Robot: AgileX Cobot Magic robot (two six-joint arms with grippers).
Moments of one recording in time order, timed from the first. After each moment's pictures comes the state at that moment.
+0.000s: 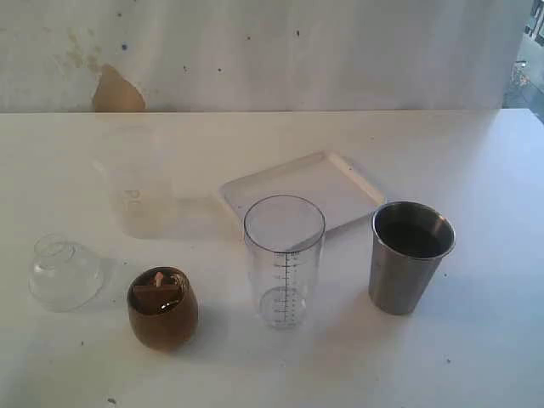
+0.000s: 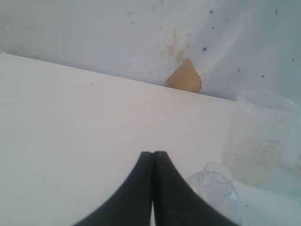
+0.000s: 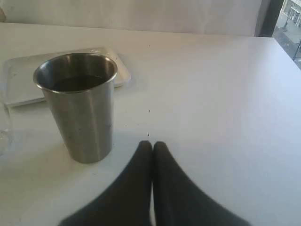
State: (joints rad) left arm 0.09 0.00 0.00 0.09 0.22 -0.26; right arm 0.03 0.01 0.00 -0.07 0.35 0.08
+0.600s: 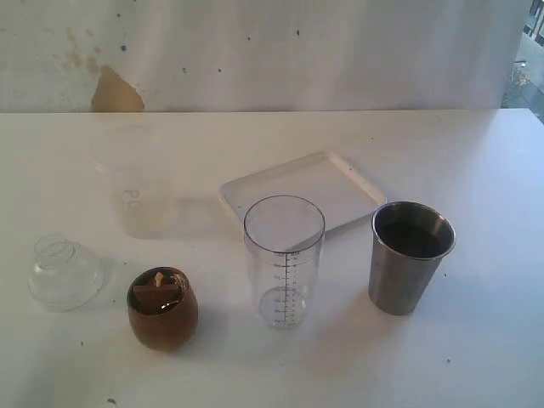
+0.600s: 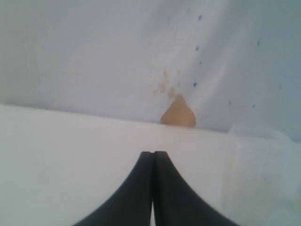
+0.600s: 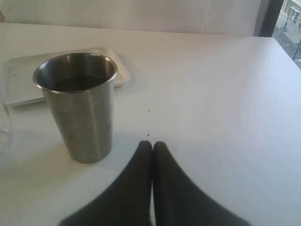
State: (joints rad) left arm 0.09 0.00 0.00 0.09 0.03 -0.18; right arm 0.03 0.01 0.00 -0.07 0.35 0.08
